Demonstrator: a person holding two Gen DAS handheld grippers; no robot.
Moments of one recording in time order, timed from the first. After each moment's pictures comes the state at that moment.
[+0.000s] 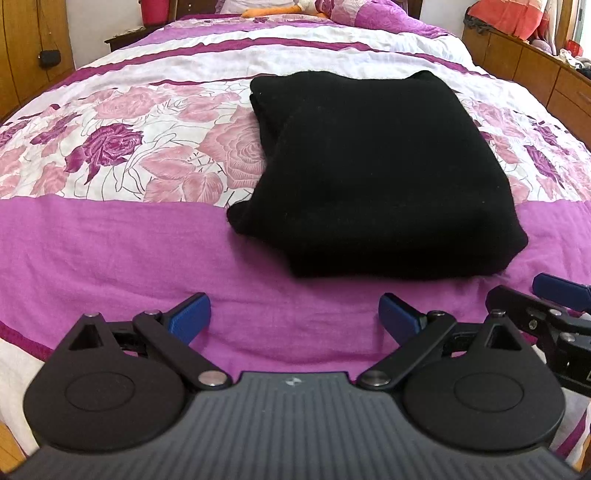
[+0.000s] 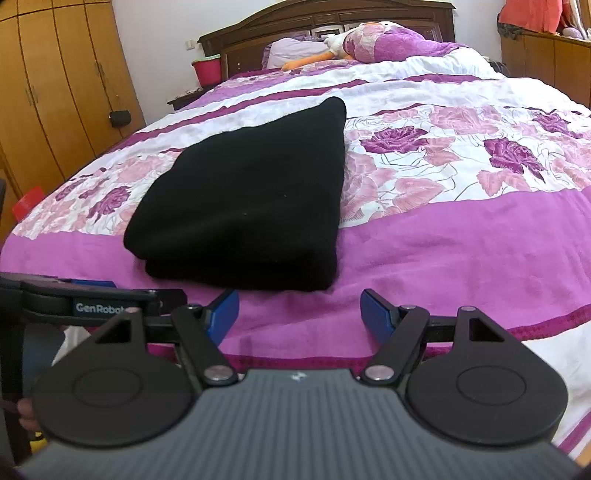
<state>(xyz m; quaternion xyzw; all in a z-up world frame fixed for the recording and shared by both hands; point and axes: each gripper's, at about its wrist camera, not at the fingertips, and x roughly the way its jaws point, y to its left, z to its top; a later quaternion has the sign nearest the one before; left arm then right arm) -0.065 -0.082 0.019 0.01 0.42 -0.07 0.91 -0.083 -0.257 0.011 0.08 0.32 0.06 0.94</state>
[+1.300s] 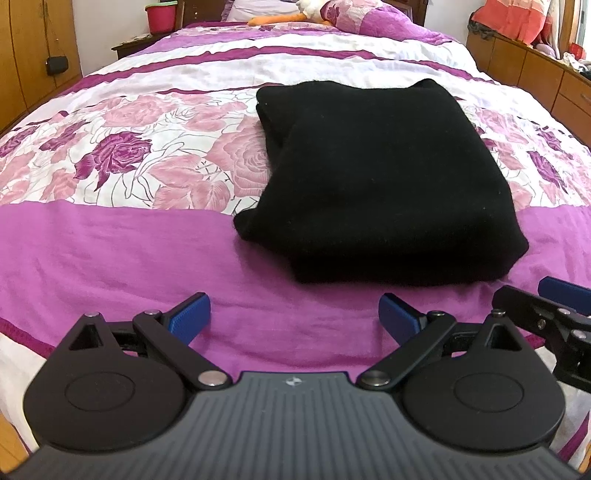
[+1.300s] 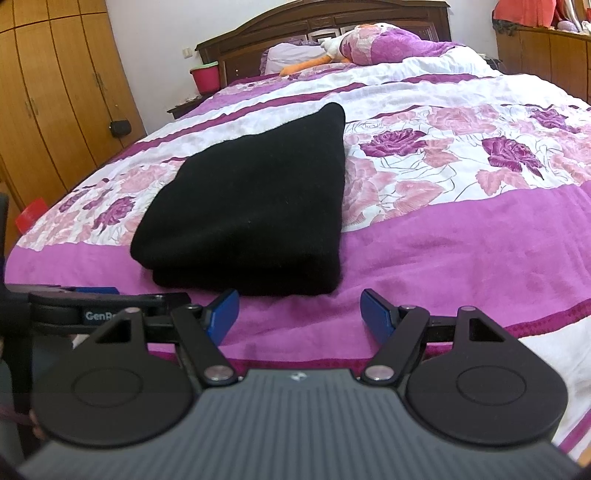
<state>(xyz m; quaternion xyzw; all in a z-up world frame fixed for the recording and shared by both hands) -0.068 -0.081 0.023 0.01 0.40 -0.06 0.91 -0.087 -0.258 0.015 0.10 0.31 0.06 0.94</state>
